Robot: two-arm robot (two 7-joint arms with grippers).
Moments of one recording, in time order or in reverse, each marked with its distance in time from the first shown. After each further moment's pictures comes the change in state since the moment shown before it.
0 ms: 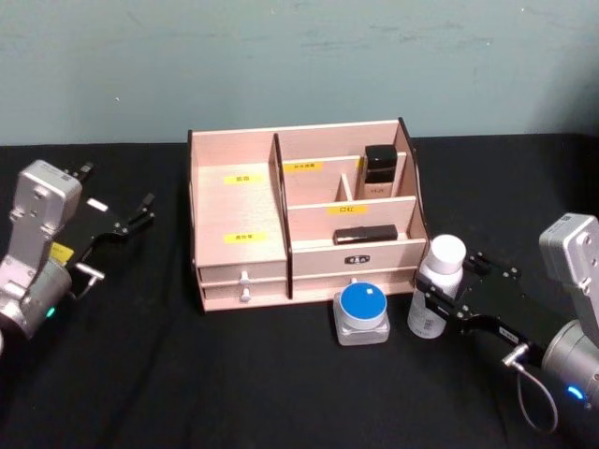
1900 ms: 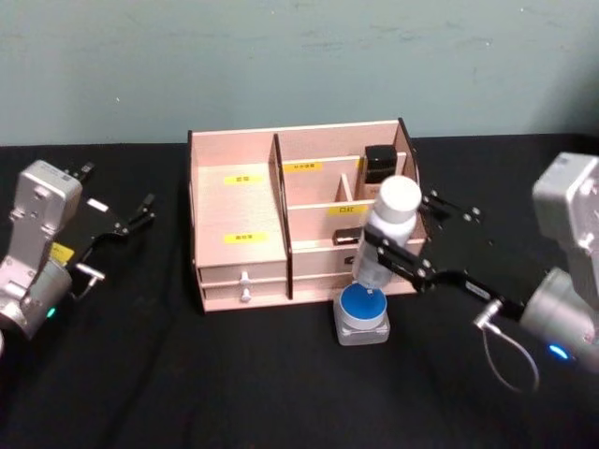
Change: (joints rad) left arm 0.000 0.000 0.000 0.000 0.000 0.000 0.000; right arm 0.045 -0.020 0.001 -0.198 -0.027 0.032 0.099
